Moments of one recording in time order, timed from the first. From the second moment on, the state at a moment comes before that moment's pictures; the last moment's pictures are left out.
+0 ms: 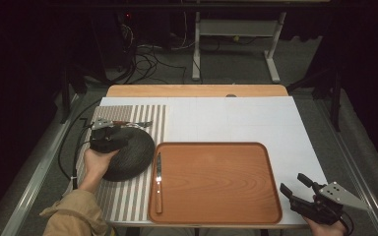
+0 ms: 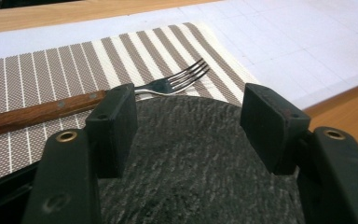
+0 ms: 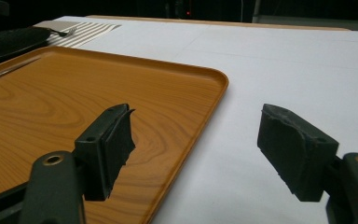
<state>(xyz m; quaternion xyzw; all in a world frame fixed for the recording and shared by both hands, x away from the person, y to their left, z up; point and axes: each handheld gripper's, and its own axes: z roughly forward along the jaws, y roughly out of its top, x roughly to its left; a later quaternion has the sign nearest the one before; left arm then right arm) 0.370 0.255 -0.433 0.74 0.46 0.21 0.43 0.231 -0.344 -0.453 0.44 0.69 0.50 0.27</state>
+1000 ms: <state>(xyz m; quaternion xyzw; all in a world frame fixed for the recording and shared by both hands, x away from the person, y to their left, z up) 0.426 0.269 -0.429 0.75 0.51 0.19 0.38 0.232 -0.342 -0.454 0.44 0.70 0.49 0.28</state>
